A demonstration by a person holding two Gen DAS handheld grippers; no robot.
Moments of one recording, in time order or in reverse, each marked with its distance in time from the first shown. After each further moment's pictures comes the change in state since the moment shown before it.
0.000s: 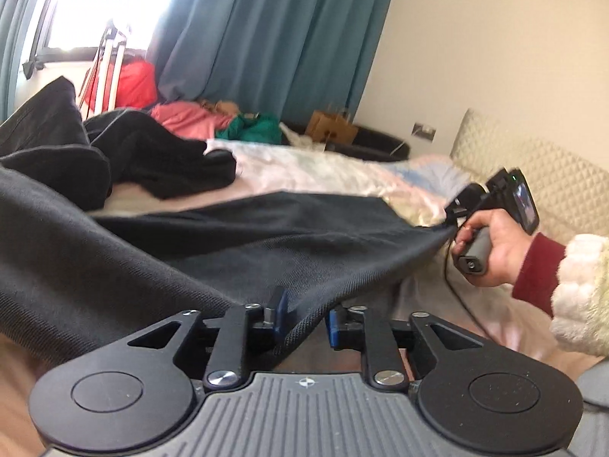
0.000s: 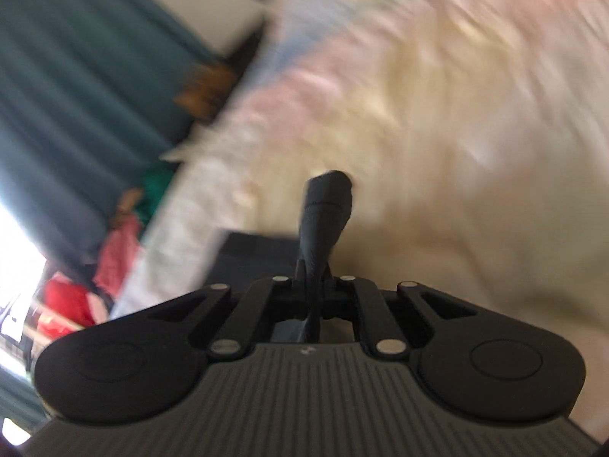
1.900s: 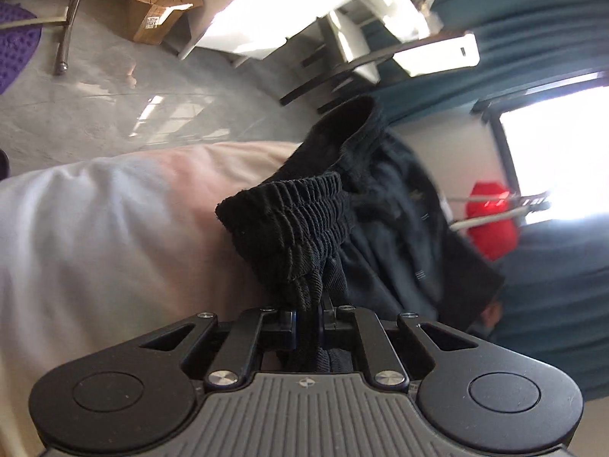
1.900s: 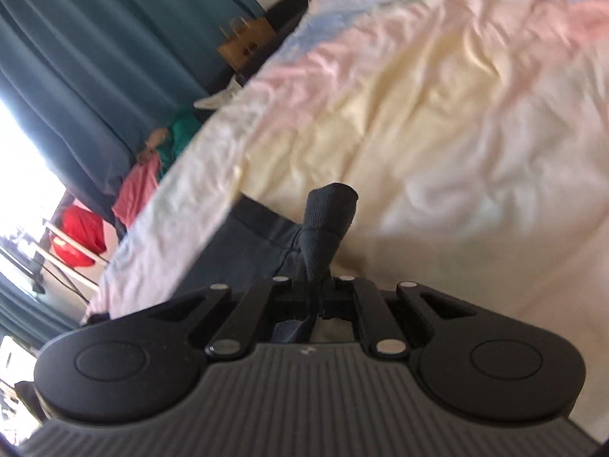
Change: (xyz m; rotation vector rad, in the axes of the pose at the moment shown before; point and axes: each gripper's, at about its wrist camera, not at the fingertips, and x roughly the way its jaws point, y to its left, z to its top) left arm -0.309 0.247 -0.057 -1.321 -0.174 0.583; right arm -0.047 -0.047 0.038 -0.260 0.141 0.068
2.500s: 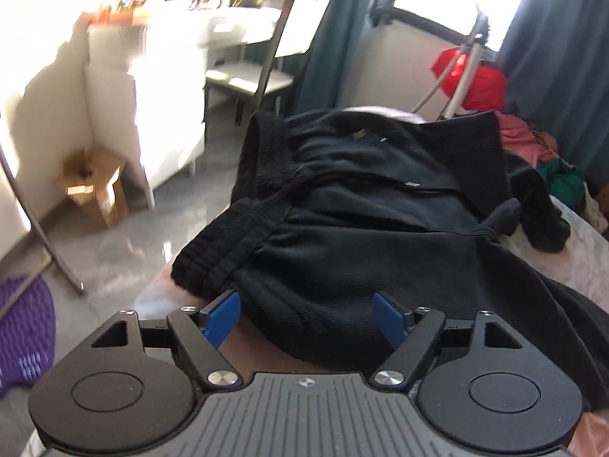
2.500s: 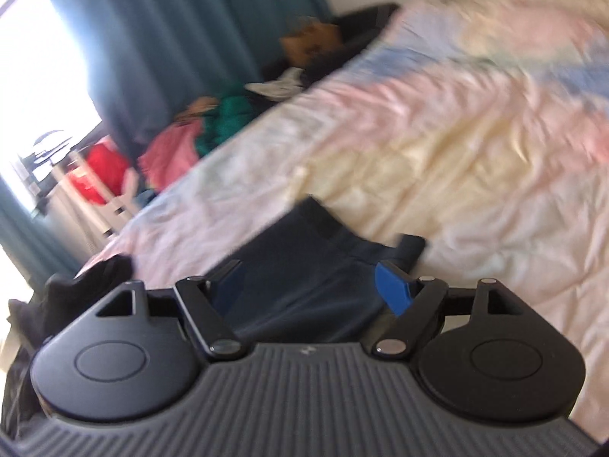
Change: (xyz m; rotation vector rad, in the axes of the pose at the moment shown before) left arm -0.036 -0.101 -0.093 0.800 -0.147 0.218; right arm -0.079 0.080 -0.003 -0.318 -0.013 0.054
